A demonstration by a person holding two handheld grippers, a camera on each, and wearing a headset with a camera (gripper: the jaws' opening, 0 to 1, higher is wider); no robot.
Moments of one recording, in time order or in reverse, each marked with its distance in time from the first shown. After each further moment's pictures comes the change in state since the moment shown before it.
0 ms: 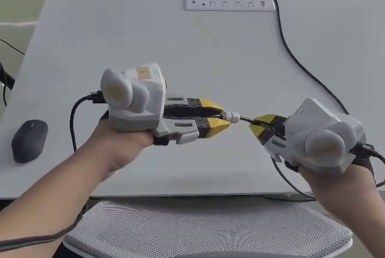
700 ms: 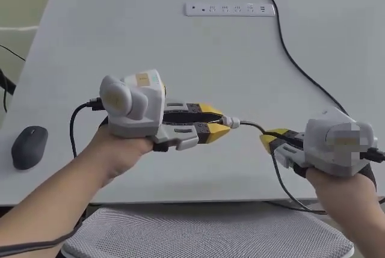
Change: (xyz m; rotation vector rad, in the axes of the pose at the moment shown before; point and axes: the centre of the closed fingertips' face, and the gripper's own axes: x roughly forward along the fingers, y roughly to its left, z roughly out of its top) left arm 0.003 0.003 0.002 0.007 -0.001 -0.001; right arm 0.005 -0.020 -0.035 0.349 0.019 -0.019
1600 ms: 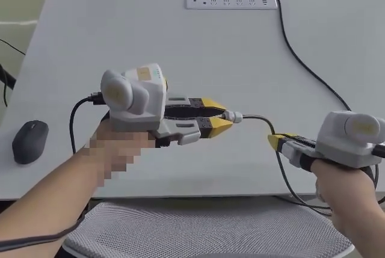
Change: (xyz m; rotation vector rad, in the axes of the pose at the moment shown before) left arm 0.002 -0.003 0.001 0.001 -0.010 -0.009; right arm 0.006 -0.020 -0.025 0.371 0.014 -0.034
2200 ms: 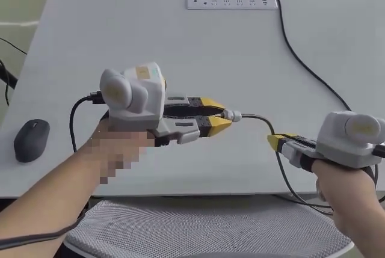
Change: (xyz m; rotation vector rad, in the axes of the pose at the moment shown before) left arm -0.004 0.000 0.000 -0.005 -0.001 0.011; right arm -0.003 0.004 -0.002 -0.031 -0.003 0.020
